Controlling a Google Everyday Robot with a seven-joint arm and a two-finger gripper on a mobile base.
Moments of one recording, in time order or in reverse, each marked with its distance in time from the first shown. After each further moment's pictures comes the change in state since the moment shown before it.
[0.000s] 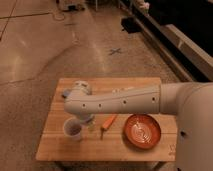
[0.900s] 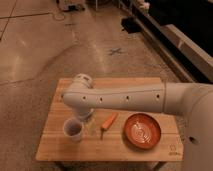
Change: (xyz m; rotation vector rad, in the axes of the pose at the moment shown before) arm -0.014 0.003 -0.034 -0.007 -0.098 -0.102
